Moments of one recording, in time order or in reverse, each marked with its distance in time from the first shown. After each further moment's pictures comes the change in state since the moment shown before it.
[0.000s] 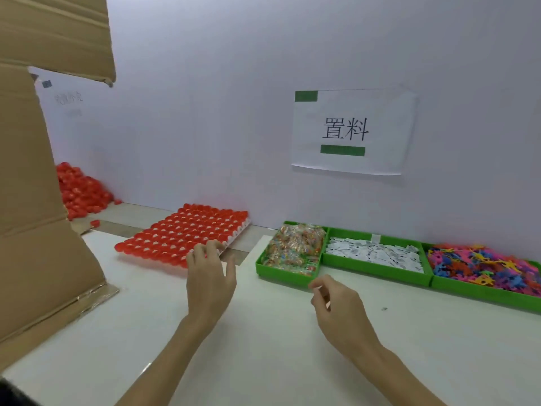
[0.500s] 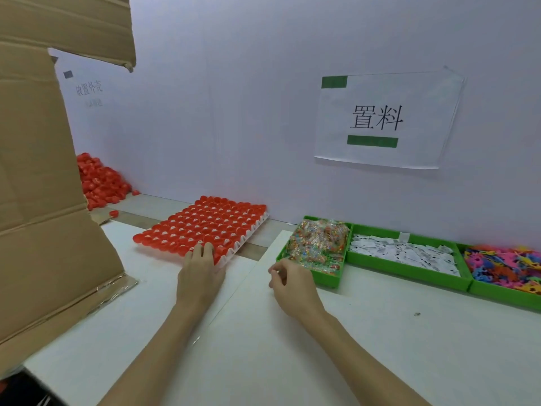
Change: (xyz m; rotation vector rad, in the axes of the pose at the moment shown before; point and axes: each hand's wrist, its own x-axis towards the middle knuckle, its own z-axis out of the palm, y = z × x) left_hand 0.028 -0.101 0.028 0.229 -0.168 -0.014; right_hand 0.063 -0.055 0.101 0.167 -0.171 0.018
